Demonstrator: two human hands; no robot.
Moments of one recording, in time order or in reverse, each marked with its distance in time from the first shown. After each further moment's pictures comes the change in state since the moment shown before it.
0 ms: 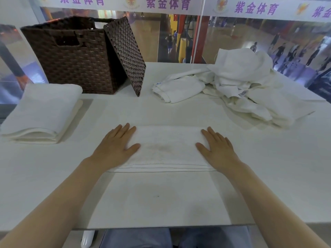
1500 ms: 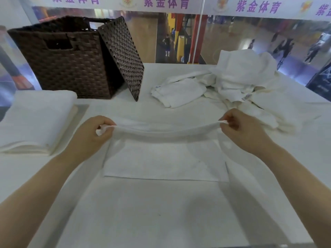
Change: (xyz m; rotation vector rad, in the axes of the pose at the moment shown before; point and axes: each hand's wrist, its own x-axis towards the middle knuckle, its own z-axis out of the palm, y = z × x) left_hand 0.028 -0.039 -0.061 -0.440 0.417 0.105; right_hand 0.022 -0.005 -0.108 0.350 0.266 -0.040
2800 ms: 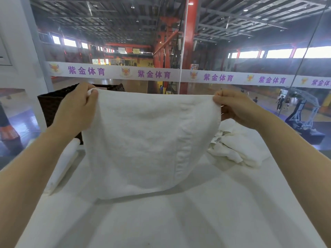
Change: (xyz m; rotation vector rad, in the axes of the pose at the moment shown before) left_hand 0.053 0.152 -0.138 0.142 0.491 0.063; right_hand 0.016 -0.113 -0.157 0.510 -0.077 -0.132
